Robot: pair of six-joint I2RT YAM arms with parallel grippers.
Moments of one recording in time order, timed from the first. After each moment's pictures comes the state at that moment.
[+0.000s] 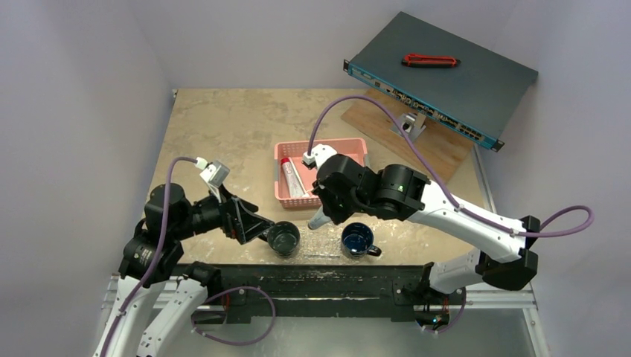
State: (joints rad) left arm -0.32 0.49 0.86 -0.70 0.70 -0.41; right arm 1.18 1.37 1.60 -1.10 0.21 0.39
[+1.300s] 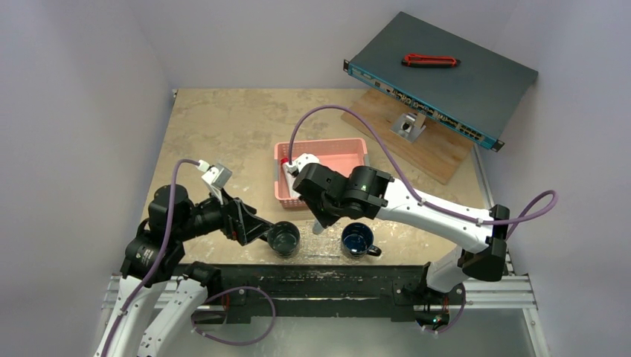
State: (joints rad) left arm -0.32 0.49 0.84 -0.74 0.66 -0.38; right arm 1.21 1.52 1.62 -1.16 0.29 0.43
